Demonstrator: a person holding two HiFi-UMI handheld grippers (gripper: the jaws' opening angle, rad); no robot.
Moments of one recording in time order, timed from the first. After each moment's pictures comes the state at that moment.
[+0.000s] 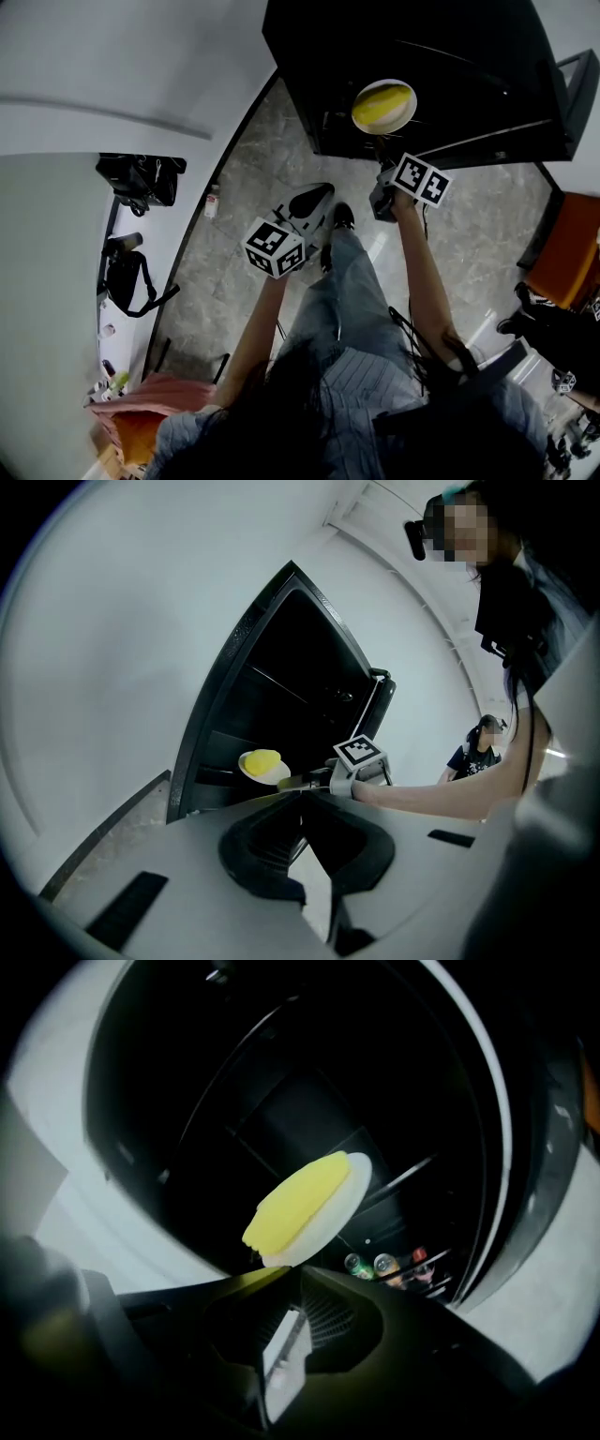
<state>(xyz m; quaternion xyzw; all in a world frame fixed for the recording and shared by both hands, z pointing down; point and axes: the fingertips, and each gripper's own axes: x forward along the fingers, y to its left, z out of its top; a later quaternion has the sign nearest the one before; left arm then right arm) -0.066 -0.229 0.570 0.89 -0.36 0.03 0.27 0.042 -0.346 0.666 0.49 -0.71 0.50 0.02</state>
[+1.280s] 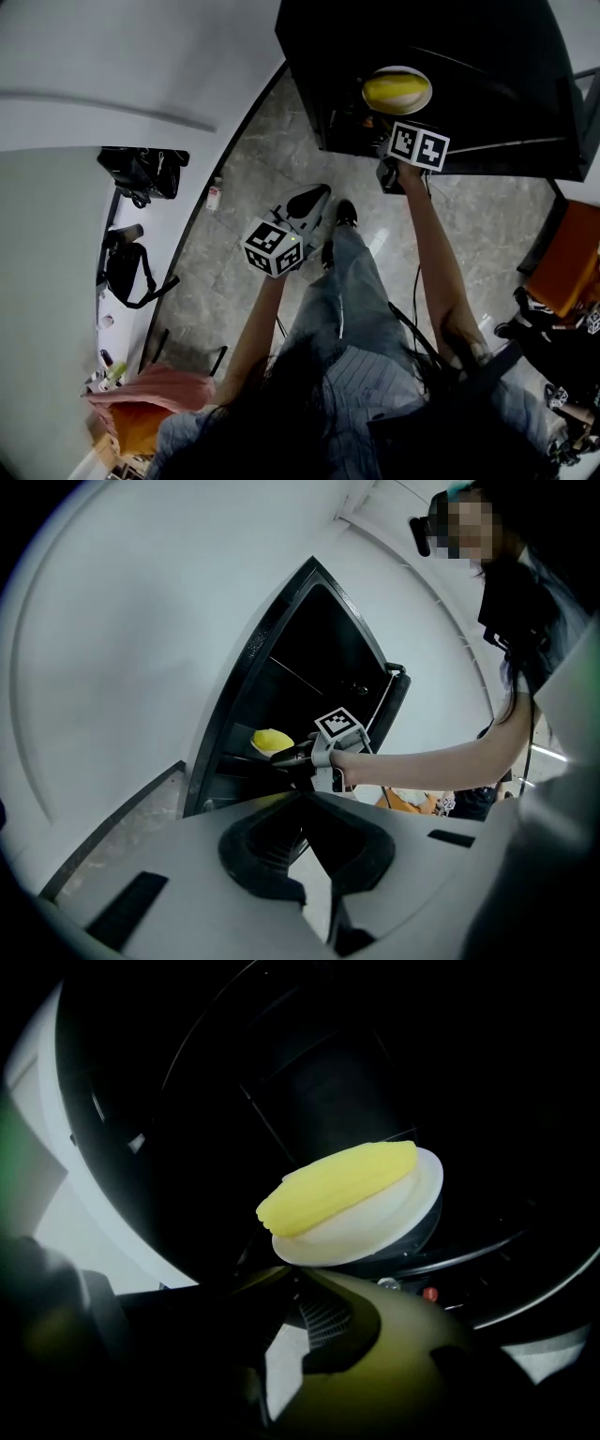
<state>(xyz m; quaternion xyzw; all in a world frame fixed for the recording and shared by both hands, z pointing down) -0.086 -0.230 0.593 0.87 -0.39 0.05 0.30 0.015 -0.407 0.678 0.46 -0.76 0.44 0.13</state>
